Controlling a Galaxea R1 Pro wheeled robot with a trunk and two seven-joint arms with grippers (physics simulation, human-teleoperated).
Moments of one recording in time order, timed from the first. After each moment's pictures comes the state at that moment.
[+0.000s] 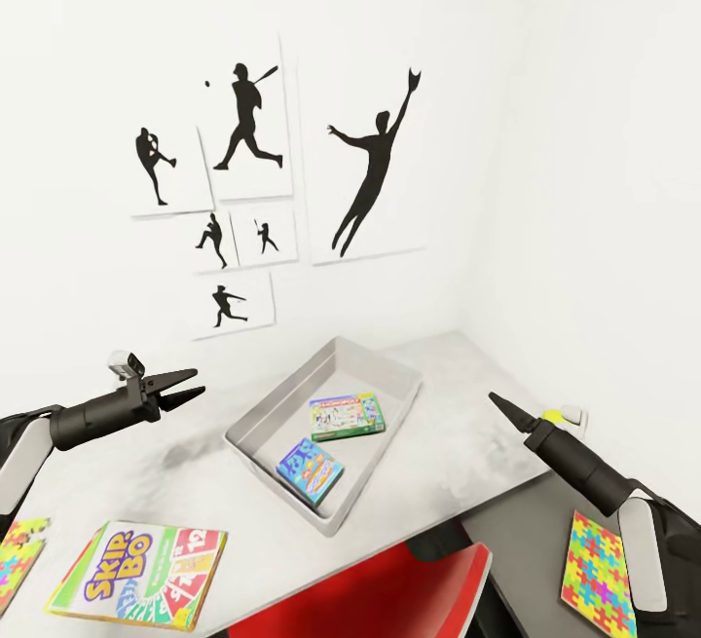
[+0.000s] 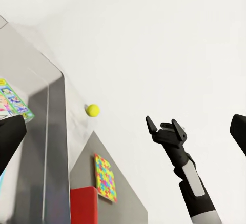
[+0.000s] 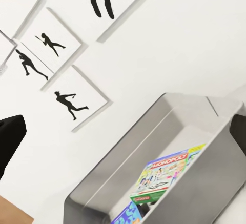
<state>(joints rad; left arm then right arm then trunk) -0.57 0.47 0.11 -1.12 0.81 1.02 -1.07 -0.33 -0.01 -0.55 -1.45 -0.39 0.66 0.96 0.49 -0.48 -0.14</state>
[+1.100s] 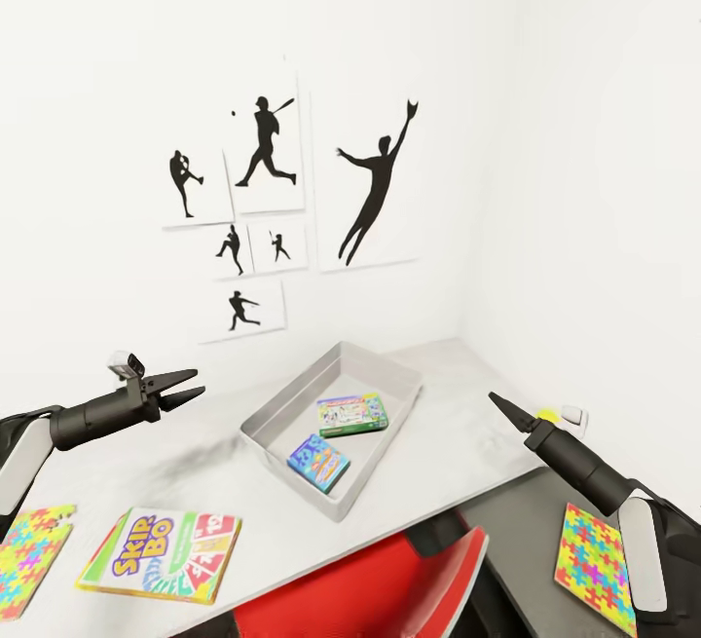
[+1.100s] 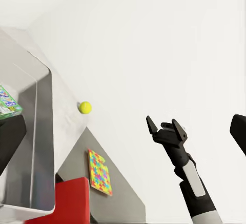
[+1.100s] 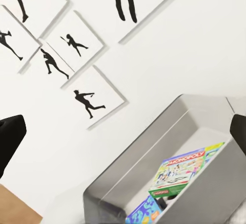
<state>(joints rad) -0.57 0.47 0.11 -1.12 0.81 1.02 -1.07 -0.33 -0.01 -0.55 -1.45 -0.39 0.66 0.96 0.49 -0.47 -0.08</state>
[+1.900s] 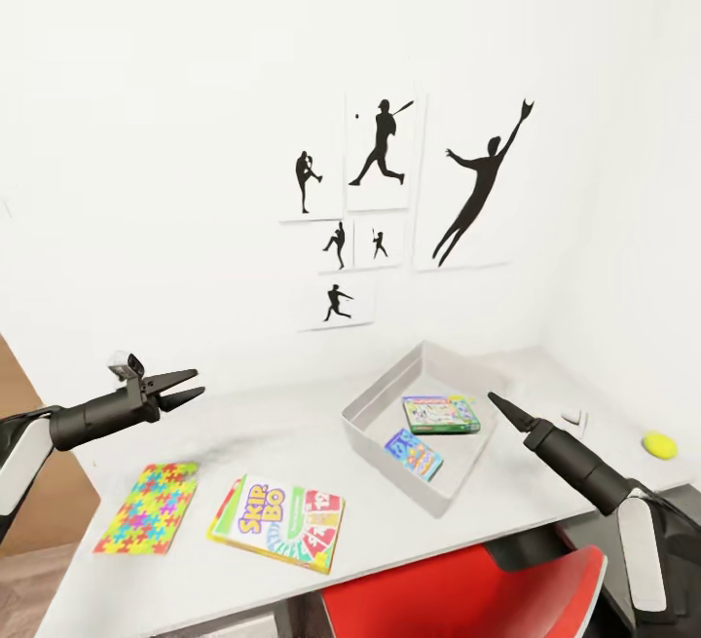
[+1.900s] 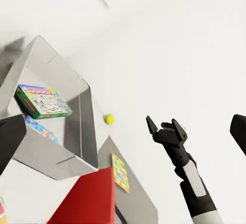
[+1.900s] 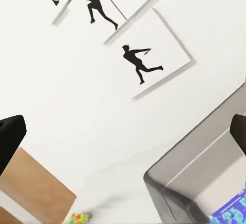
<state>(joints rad) -0.57 0.47 0.11 -1.12 0.80 1.02 -1.07 -0.33 -0.01 -0.55 -1.45 -0.39 0.66 0.95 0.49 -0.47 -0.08</state>
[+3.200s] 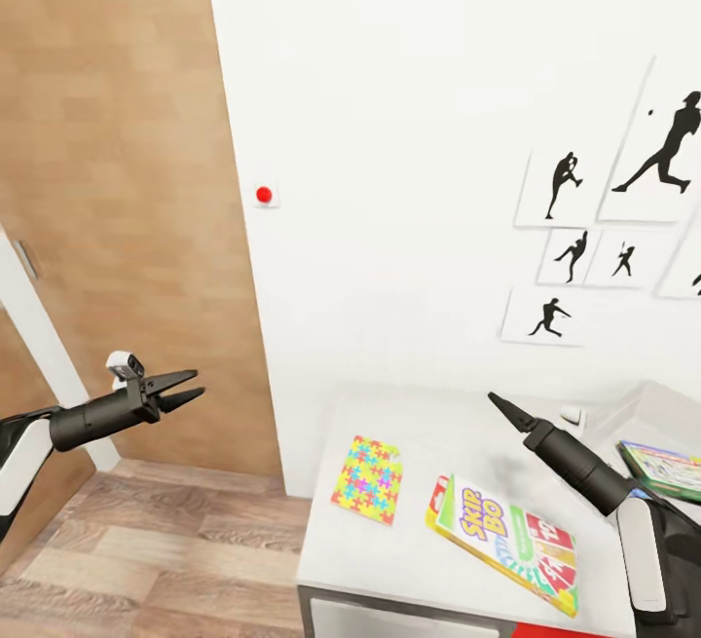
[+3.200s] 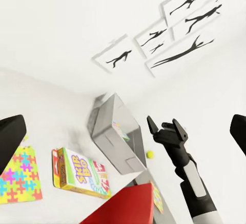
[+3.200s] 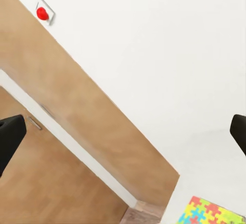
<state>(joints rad) -0.57 0.47 0.11 -1.12 0.80 1.02 -1.07 -0.33 -0.01 -0.55 -1.45 -0.39 0.65 0.95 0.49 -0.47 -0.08</state>
